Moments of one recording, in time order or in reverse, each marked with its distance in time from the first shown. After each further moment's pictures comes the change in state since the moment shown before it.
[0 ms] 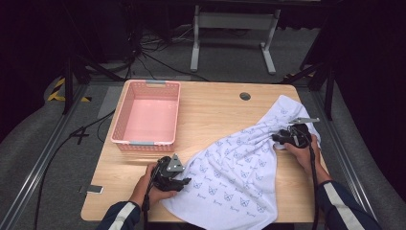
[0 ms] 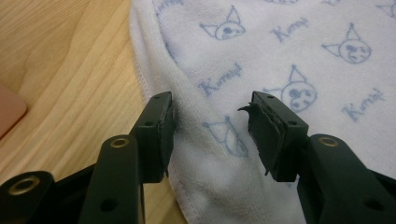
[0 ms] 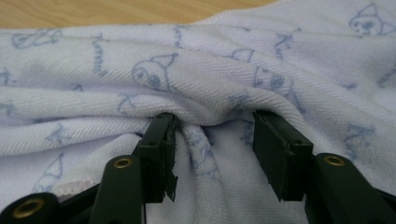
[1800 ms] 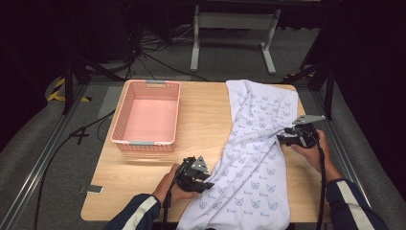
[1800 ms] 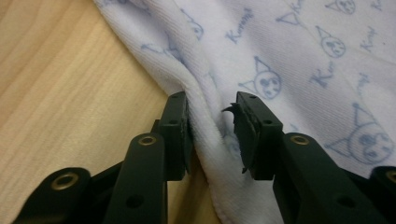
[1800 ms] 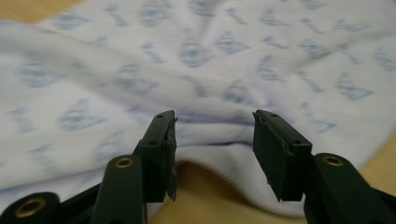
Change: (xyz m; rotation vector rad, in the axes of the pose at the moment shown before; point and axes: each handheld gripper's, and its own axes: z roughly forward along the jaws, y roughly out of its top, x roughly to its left) left arm -0.032 0.047 0.037 0.025 -0.242 0.056; right arm 0.018 0.009 -0.044 0.009 0.060 -0.192
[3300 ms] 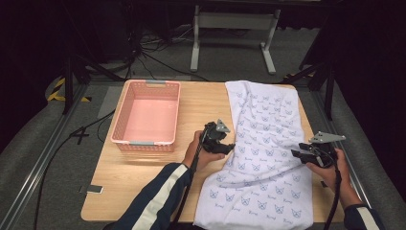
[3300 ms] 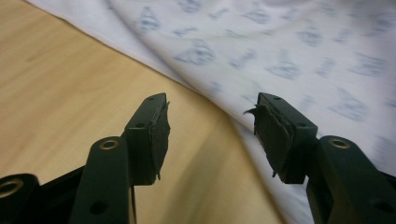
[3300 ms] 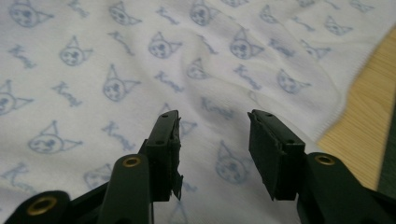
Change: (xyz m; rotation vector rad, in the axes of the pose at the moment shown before) left arm 0.079 0.107 0.045 -0.151 0.254 -0.104; right arm 0.009 -0.047 -0.042 0.008 -0.098 0.018
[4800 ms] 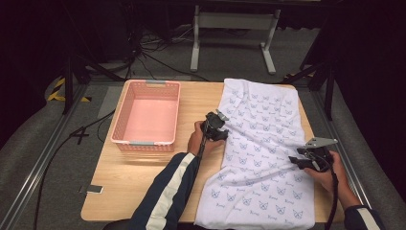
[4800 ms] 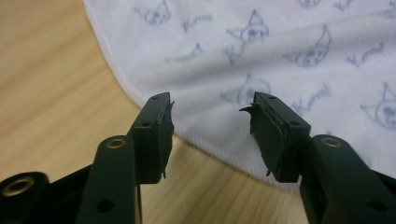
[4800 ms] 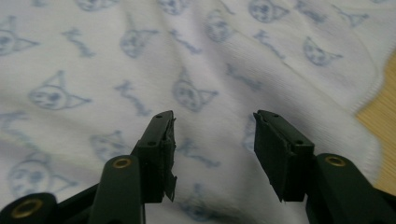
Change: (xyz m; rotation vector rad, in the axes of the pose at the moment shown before) left arm 0.029 0.002 0.026 0.073 0.189 -0.074; right arm 0.006 -0.014 0.012 0.069 0.040 -0.057
